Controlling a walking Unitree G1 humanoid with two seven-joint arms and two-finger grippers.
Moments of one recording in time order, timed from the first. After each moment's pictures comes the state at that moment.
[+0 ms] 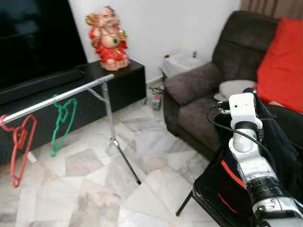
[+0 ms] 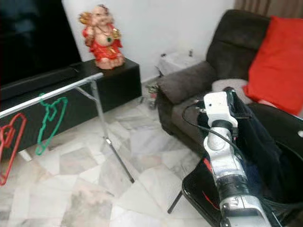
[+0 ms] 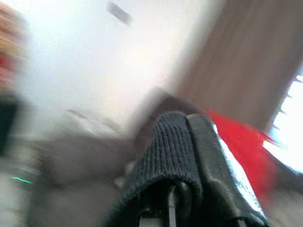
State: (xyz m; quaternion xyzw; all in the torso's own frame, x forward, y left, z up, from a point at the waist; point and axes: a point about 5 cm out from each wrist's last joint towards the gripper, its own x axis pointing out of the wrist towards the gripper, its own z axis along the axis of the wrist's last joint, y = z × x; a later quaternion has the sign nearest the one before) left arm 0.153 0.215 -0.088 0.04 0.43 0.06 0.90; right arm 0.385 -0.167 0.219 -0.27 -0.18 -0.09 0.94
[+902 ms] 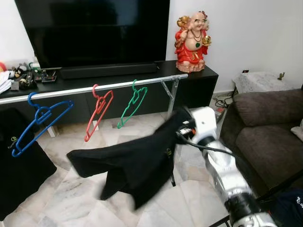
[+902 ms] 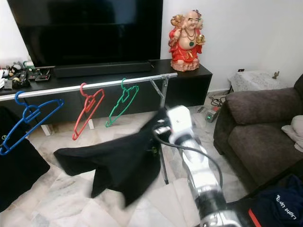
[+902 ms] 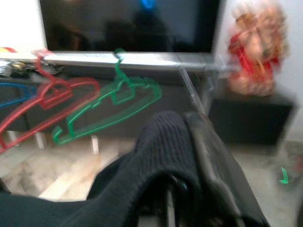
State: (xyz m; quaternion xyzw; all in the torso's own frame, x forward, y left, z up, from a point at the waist) left arm 0.148 0.217 -0.090 0.05 0.43 0.06 0.90; right arm 0.358 -0.127 0.127 -0.03 0.00 0.13 0.99
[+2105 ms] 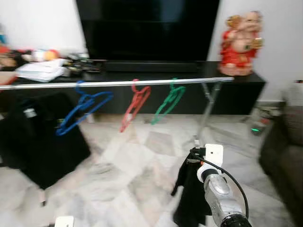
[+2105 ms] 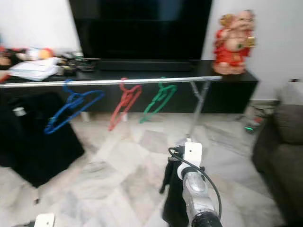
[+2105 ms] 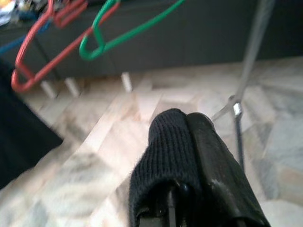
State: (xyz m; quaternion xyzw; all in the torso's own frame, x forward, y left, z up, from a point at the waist) left arm 0.187 0.240 -0.060 0.03 0.31 0.12 0.94; right arm 0.329 -0.162 0.047 0.03 0.15 0.00 0.99
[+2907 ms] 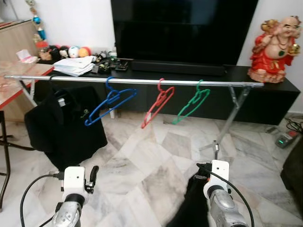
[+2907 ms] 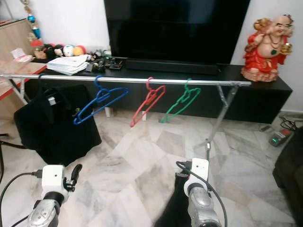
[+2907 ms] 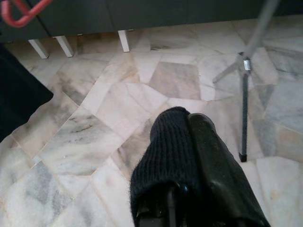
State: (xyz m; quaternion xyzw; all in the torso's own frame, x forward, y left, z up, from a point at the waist) left arm 0.271 0.214 0.048 0.04 0.02 0.05 1.00; right arm 0.309 -0.172 0.014 0.04 0.22 -0.04 0.97
